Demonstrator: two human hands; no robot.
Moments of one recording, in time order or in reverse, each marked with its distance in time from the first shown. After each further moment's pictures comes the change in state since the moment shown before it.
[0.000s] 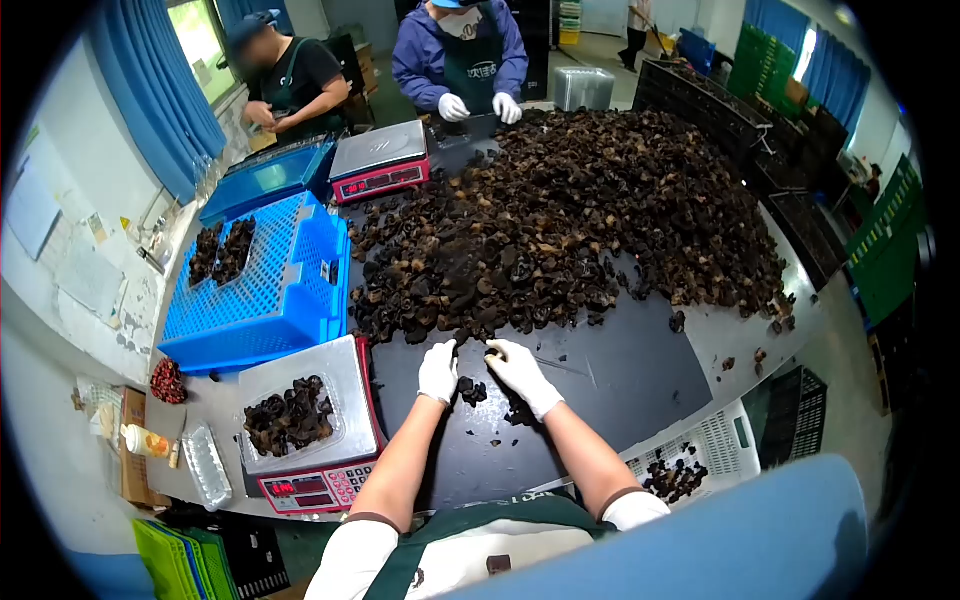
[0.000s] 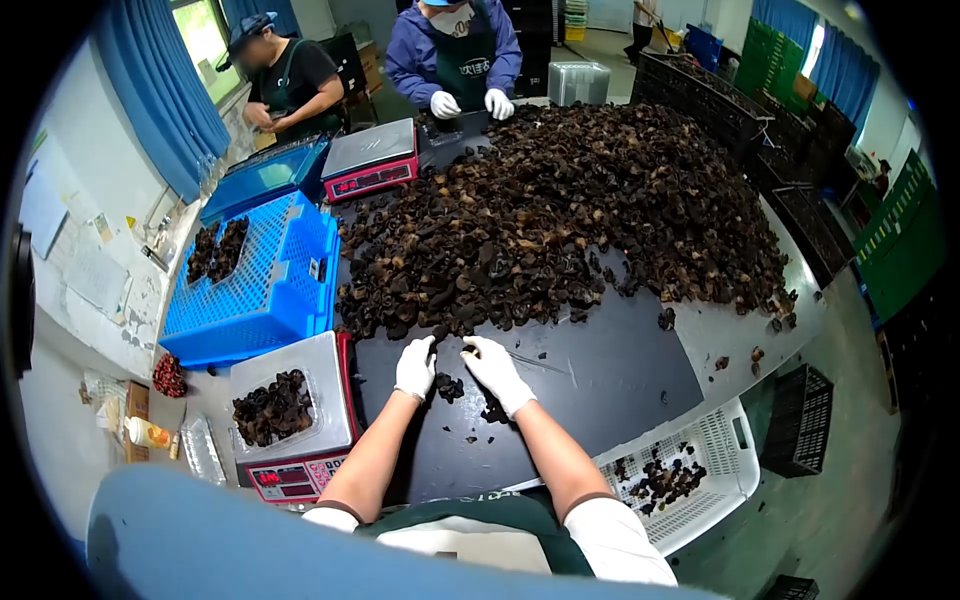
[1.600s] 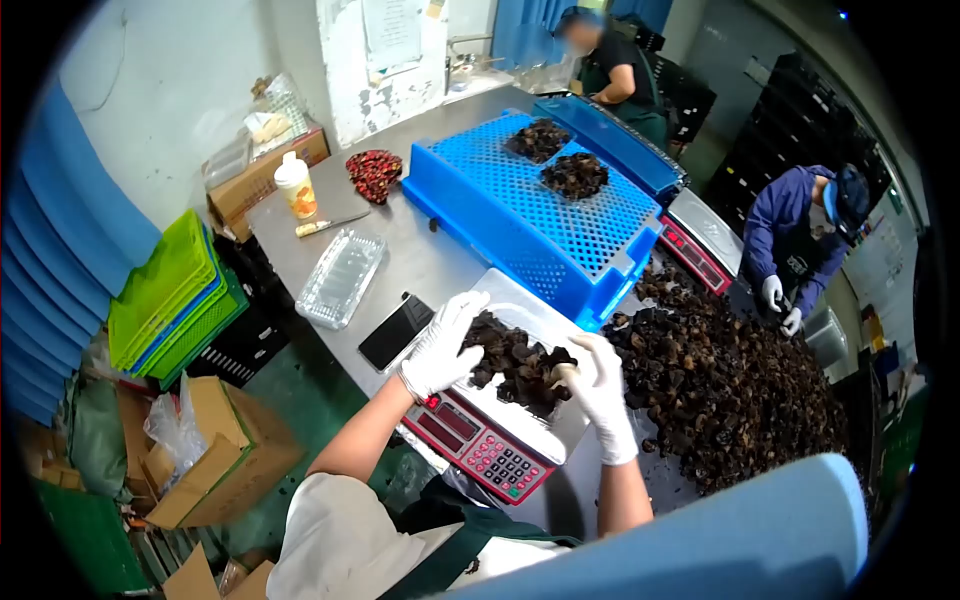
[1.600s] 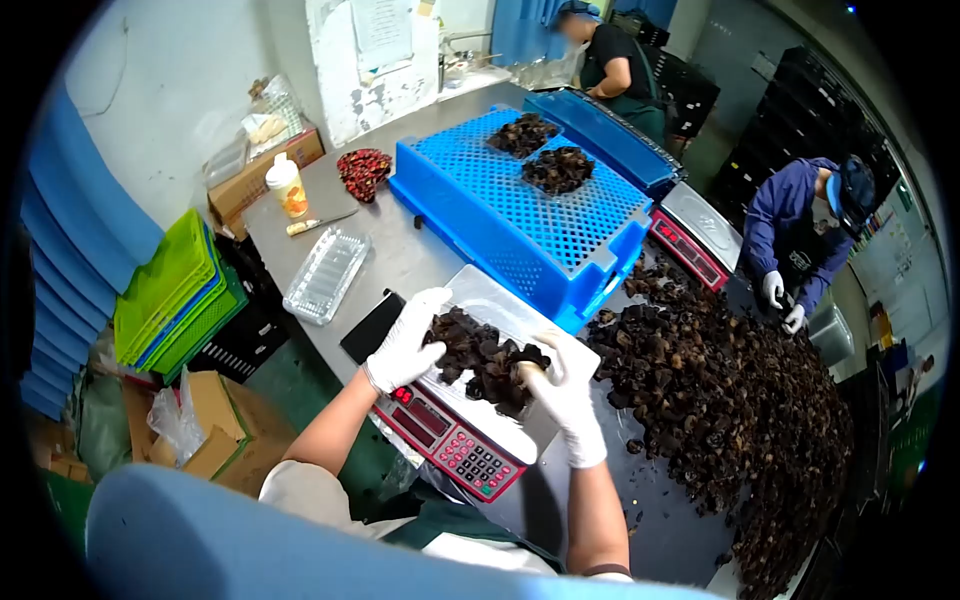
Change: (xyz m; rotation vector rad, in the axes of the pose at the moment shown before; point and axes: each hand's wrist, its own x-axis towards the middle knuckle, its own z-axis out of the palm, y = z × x) left_hand -0.196 -0.147 -0.333 -0.142 0.425 -0.291; right_hand 0.044 -0.291 0.160 0.162 -0.460 -0.685
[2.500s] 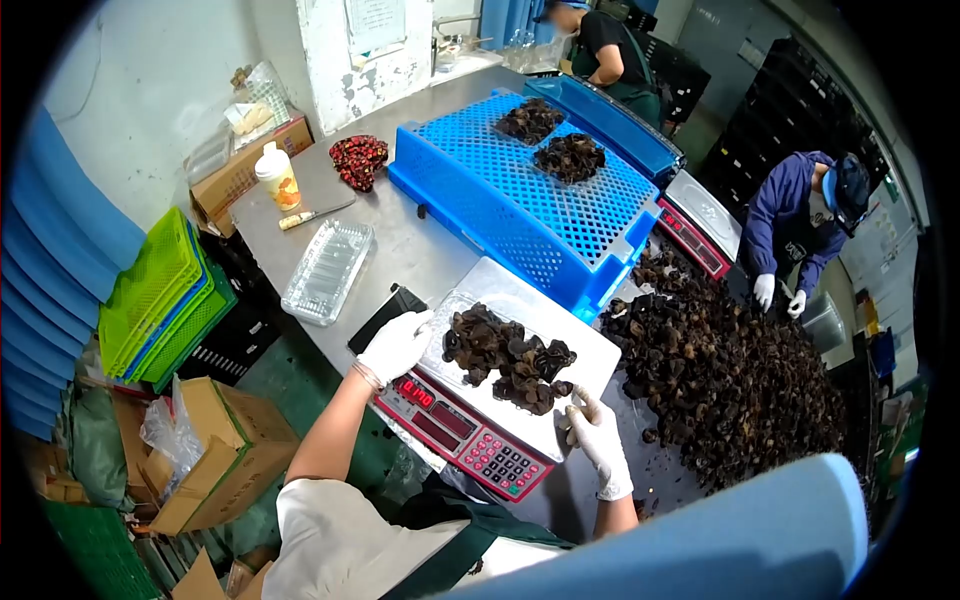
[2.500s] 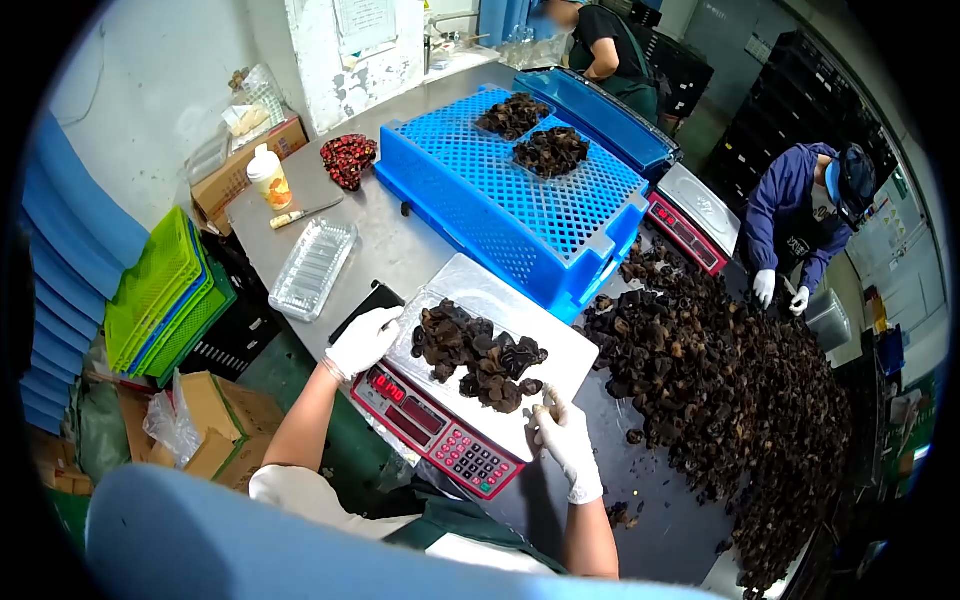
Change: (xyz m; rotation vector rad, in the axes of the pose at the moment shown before) left_hand -0.027 -0.057 -0.017 0.055 -0.087 -0.322; right_hand -0.071 0.005 -0.006 0.300 -0.244 0.894
